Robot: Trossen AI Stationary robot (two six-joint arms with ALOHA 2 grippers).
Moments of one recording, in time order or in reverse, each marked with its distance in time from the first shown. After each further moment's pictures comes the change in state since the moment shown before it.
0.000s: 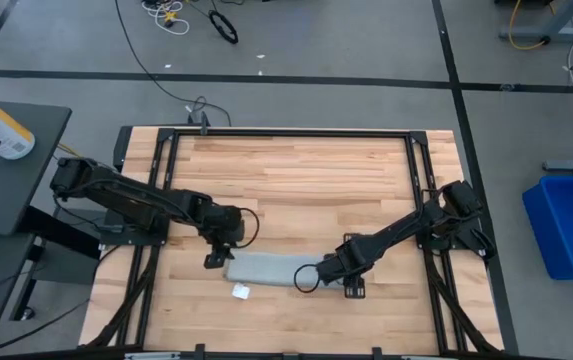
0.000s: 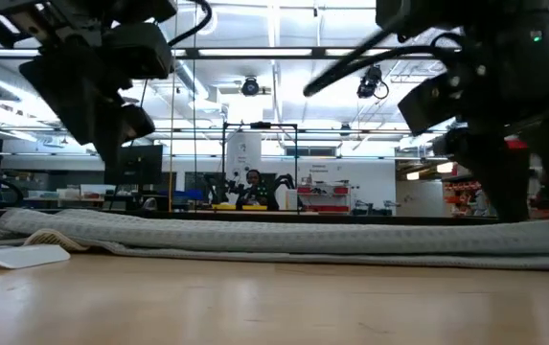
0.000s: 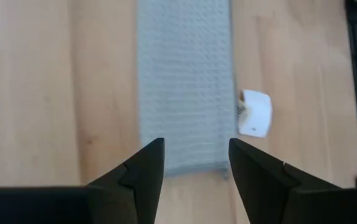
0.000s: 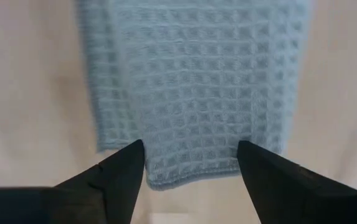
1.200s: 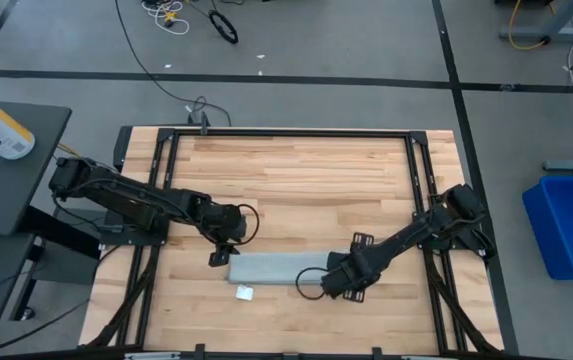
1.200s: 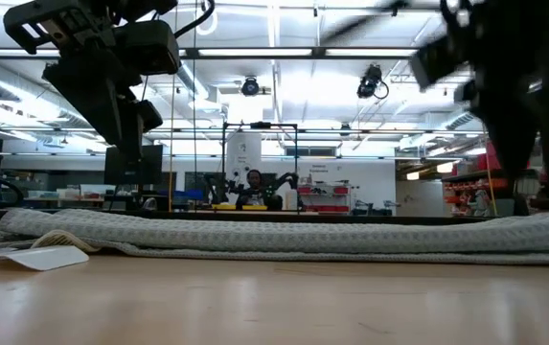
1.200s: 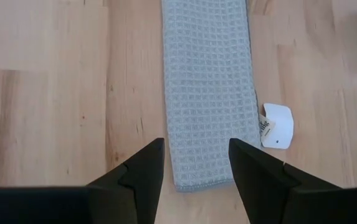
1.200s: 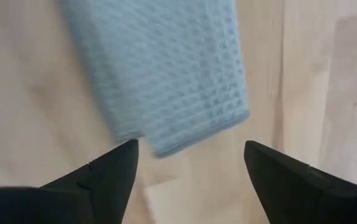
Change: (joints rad) left arm 0.000 -0.012 0.000 0.044 -0.092 -0.026; right arm 0.096 0.000 0.159 -0.245 0.155 0.285
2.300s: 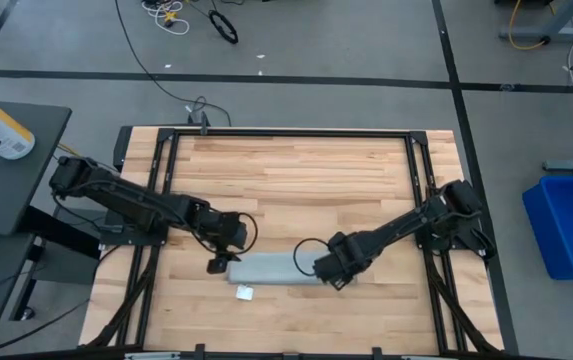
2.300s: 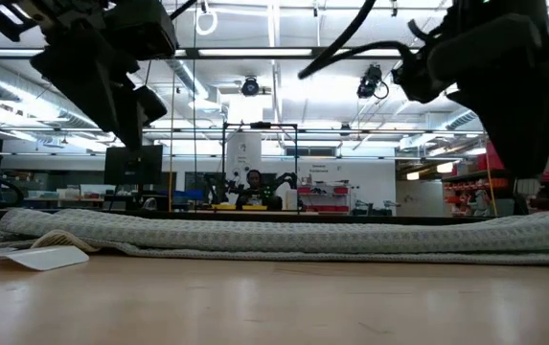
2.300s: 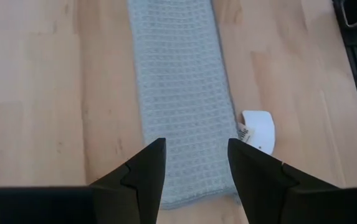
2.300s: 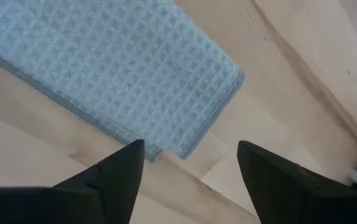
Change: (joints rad) left arm -0.076 0.001 0.000 0.063 -0.021 0.029; right arm -0.100 -0.005 0.008 -0.010 -0.144 0.523
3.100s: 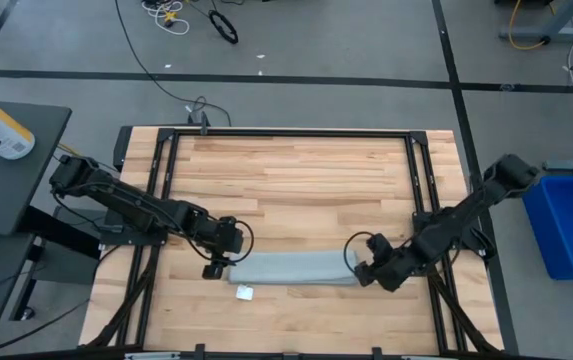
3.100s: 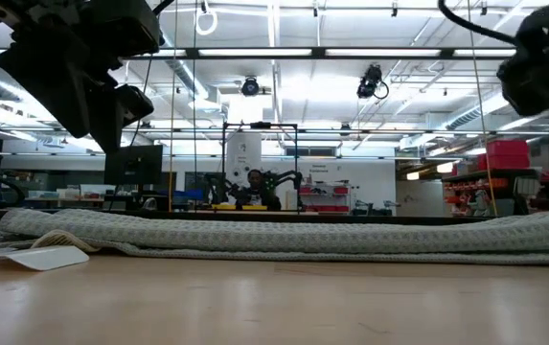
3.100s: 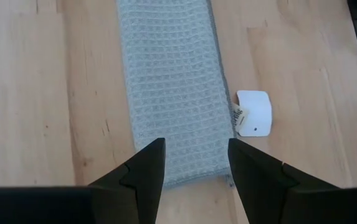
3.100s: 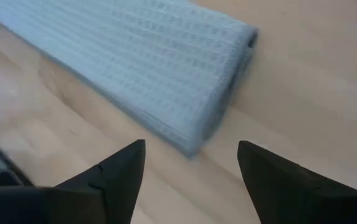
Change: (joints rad) left arm -0.076 0.000 0.000 -0.045 -0.061 -0.037; right arm 0.260 -0.551 -0.730 0.793 0.302 0.500
